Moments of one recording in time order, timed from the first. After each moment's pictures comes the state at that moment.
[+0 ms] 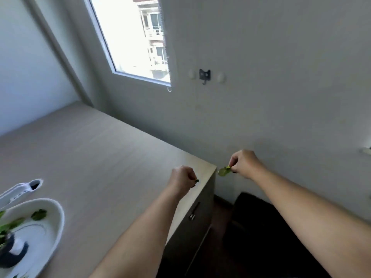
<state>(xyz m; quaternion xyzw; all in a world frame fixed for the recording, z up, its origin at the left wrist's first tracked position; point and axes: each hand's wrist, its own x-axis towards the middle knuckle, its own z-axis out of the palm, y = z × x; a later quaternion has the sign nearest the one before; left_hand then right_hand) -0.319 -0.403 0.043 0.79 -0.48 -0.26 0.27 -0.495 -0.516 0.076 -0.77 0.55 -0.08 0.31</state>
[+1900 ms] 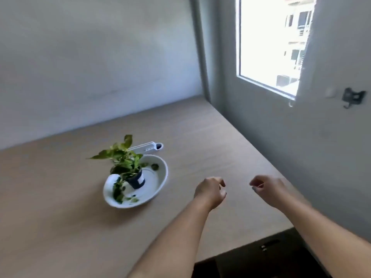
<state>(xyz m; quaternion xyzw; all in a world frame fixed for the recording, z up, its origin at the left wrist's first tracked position) -0.251 -0.293 0.072 0.92 -0.29 -0.14 0.21 -0.339 -0.464 0.060 -0.89 0.28 -0.03 0.35</state>
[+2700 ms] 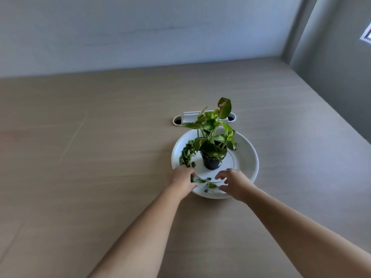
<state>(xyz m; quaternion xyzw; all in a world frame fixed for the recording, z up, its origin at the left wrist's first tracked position) -0.035 0.032 -0.005 0.96 -0.13 -0.19 0.17 -0.078 -0.150 -0.014 -0.95 0.04 0.17 0.25</state>
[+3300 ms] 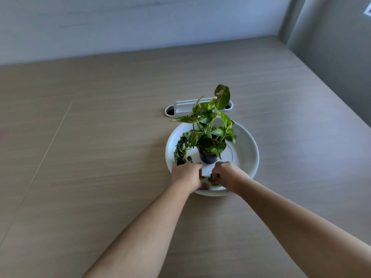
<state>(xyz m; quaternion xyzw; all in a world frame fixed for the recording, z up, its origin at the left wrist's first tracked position) -0.018 0.004 -0.022 0.95 -0.19 -0.23 0.07 -0.051 -0.146 -0.037 -0.97 -0.05 0.18 0.15</state>
